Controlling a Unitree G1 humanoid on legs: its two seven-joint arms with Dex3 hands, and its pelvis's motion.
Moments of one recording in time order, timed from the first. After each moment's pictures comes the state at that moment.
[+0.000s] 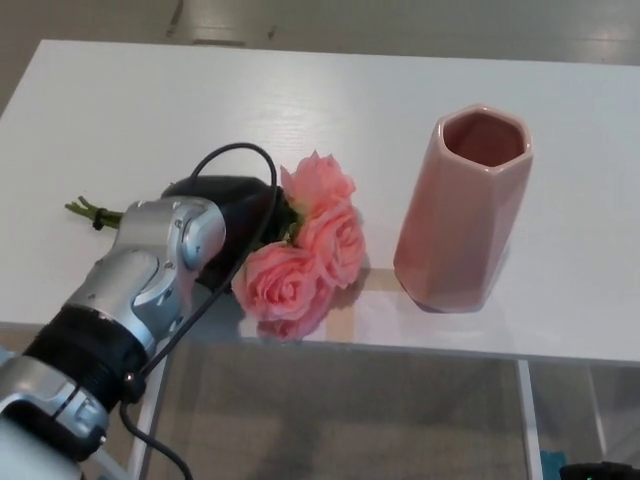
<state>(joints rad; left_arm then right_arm) -0.83 0.40 -0.57 0.59 0.69 0.20 -0.41 -0.31 -0.31 -0.05 1.25 -0.11 -0.08 0.03</state>
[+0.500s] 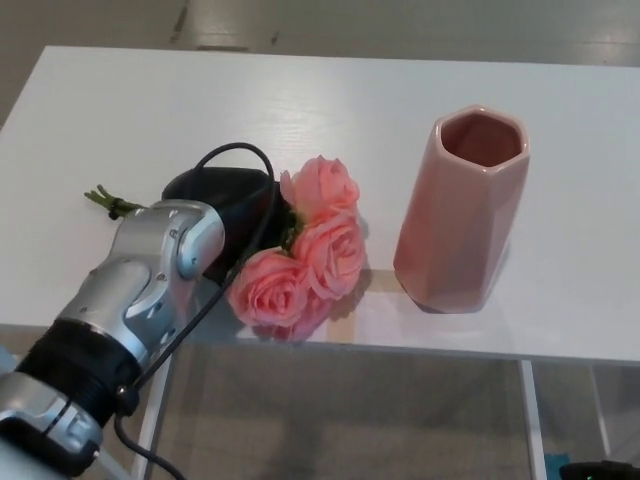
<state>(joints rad) -0.76 0.41 -0.51 0.53 0.69 0.11 -0.30 -0.31 -0.31 -0.05 1.25 -0.11 -0.08 0.03</state>
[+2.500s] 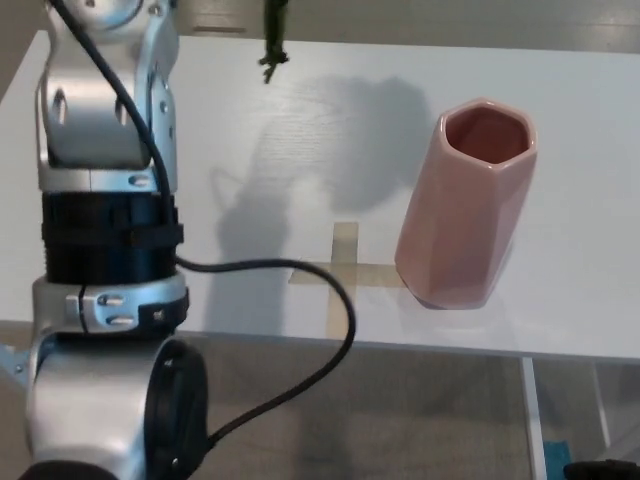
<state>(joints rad) -1.13 0.05 0.28 0.19 0.09 0.39 -0.21 -0.31 -0.32 -0.05 1.26 -0.11 -0.08 0.03</state>
